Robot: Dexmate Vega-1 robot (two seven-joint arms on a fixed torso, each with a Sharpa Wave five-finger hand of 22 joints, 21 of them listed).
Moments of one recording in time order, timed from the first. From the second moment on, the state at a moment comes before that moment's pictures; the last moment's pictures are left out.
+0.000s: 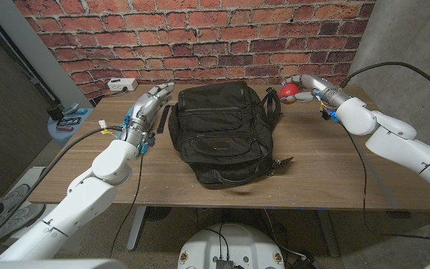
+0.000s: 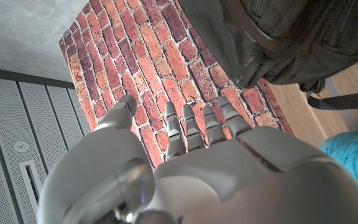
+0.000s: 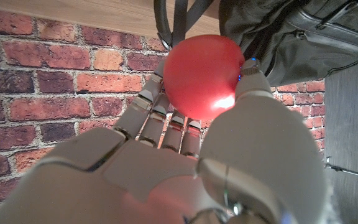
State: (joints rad) left arm 1.29 0.72 0.12 -2.00 -0.46 -0.19 0.27; left_hand 0.65 0.11 0.47 -0.15 0.34 0.29 -0.03 0.51 0.19 0.15 -0.02 0.43 0.52 0.16 0.04 0.19 0.21 0.18 0.13 0.24 0.19; right arm -0.84 -0.99 -0.38 -1.82 -0.23 -0.06 -0.06; right_hand 1.04 0.02 0.17 -0.14 0.21 0.51 -0.06 0.22 0.21 0.50 -0.07 0.40 0.37 0.51 -0.05 0.37 0.32 0.71 -0.07 0.27 0.19
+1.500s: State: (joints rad) left arm 1.37 0.64 0.02 -1.90 -0.43 -0.24 0.35; left_hand 0.67 0.13 0.45 -0.16 0.32 0.05 -0.11 0.25 0.17 0.04 -0.02 0.25 0.31 0.07 0.01 0.18 0.17 0.18 0.09 0.21 0.18; right arm -0.78 -0.99 -0.45 -1.69 -0.22 -0.18 -0.08; right_hand 1.04 0.02 0.17 -0.15 0.21 0.51 -0.06 0.21 0.21 0.50 -0.07 0.40 0.37 0.51 -0.05 0.37 0.32 0.71 -0.07 0.27 0.19
